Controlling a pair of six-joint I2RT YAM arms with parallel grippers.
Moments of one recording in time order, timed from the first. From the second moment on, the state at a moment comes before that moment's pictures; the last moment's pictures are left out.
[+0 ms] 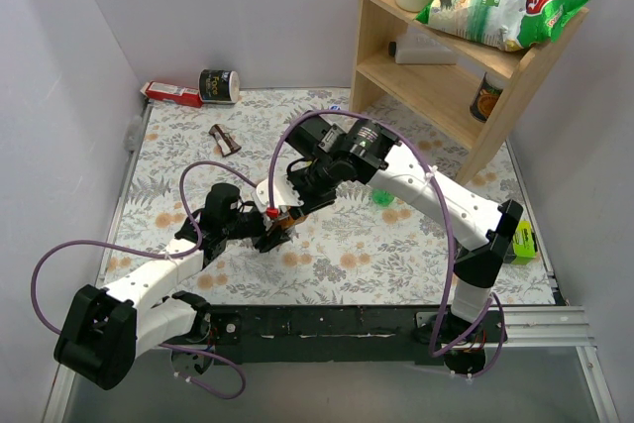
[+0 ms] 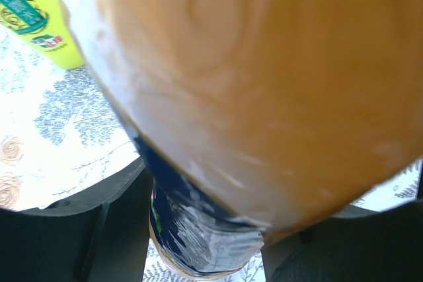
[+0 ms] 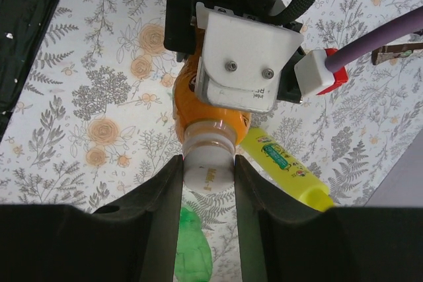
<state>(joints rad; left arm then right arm) -0.44 1.04 0.44 0.01 0.68 0.50 1.07 1.79 2.05 -1.33 -0.32 -1.06</state>
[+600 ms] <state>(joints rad) -0.45 0.94 0.30 0.21 0.59 0.39 1.07 1.83 2.08 -1.32 -0.31 -0.93</state>
